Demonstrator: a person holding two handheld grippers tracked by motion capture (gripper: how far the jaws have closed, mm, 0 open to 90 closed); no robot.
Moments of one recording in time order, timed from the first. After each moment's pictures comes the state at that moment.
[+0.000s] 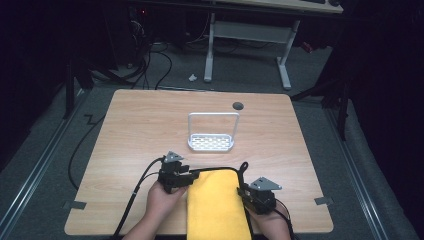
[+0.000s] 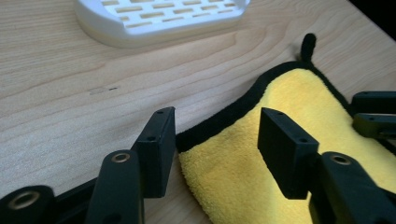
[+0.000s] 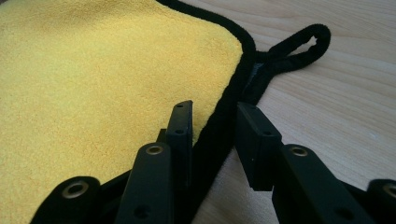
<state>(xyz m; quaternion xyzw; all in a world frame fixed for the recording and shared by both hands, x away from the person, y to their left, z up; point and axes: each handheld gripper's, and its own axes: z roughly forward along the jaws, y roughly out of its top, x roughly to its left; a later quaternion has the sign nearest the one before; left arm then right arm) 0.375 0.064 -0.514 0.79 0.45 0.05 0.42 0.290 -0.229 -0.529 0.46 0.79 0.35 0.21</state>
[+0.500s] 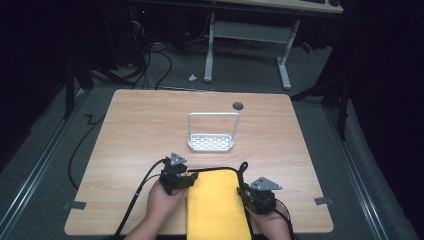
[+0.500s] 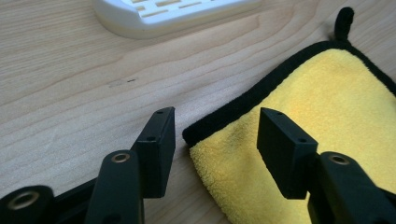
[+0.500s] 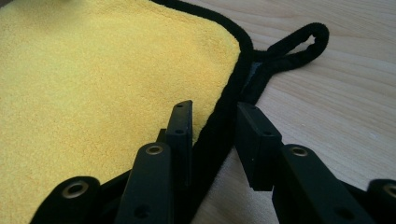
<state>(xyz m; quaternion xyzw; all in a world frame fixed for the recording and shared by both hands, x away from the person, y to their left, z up) 0.372 0.056 -0.519 0.81 0.45 0.09 0.36 0.290 -0.229 -0.529 0.46 0.79 0.35 0.21</state>
